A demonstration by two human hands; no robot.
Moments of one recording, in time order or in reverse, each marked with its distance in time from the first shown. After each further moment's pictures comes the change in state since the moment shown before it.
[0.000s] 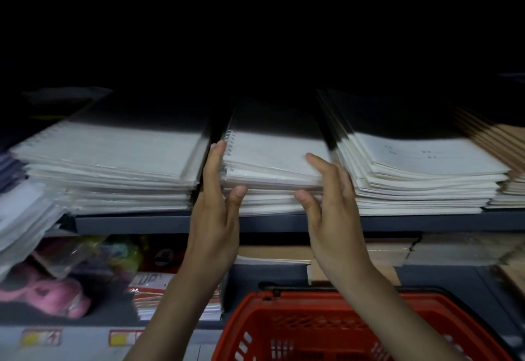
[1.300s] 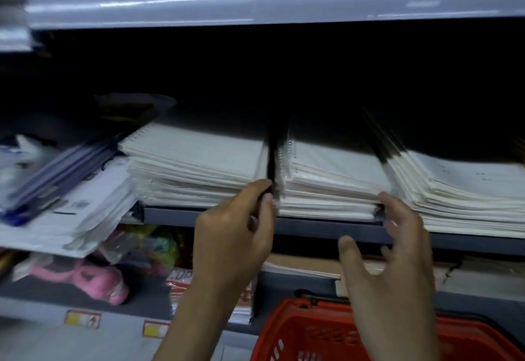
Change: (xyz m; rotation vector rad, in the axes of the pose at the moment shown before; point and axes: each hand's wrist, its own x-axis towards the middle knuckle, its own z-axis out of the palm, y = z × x) left_hand -0.017 0.011 -0.063 0.437 0.257 0.299; right_hand -0.060 -0.086 0.002 0.087 0.184 0.194
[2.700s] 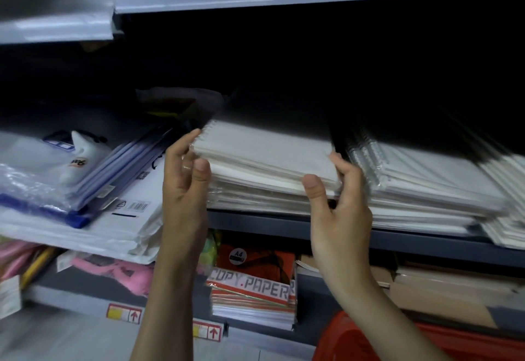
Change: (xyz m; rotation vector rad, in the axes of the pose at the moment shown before) left_hand 0.029 -0.127 -0.060 -0.671 0.079 -0.429; right_hand 0.027 -0.027 0.145 0.185 -0.138 -0.083
